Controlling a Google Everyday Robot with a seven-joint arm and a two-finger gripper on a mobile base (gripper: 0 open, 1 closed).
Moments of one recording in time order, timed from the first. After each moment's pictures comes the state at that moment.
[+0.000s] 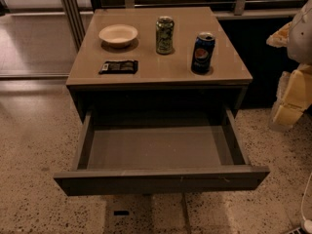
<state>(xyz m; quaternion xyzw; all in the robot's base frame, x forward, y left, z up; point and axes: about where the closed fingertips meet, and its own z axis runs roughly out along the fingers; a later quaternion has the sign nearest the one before) 0.438 -0.216 0.977 -0.60 0.78 -0.04 0.16</state>
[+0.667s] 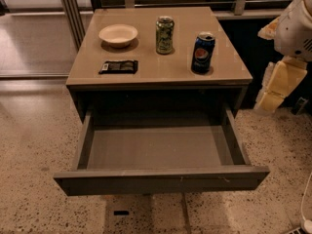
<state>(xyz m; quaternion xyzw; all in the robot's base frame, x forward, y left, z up) 0.480 -0.217 0.970 -0.60 0.78 -0.04 0.19</state>
